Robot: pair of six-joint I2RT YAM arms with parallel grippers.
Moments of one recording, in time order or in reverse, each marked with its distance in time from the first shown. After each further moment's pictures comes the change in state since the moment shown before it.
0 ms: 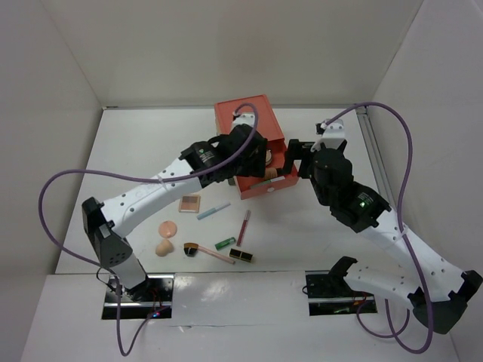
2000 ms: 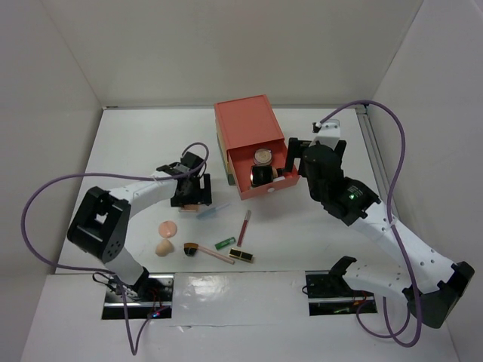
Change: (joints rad) left arm 0.454 -0.063 -0.786 0.298 0.291 0.073; right arm -0.033 0.069 -0.013 -0.029 0.097 0.010
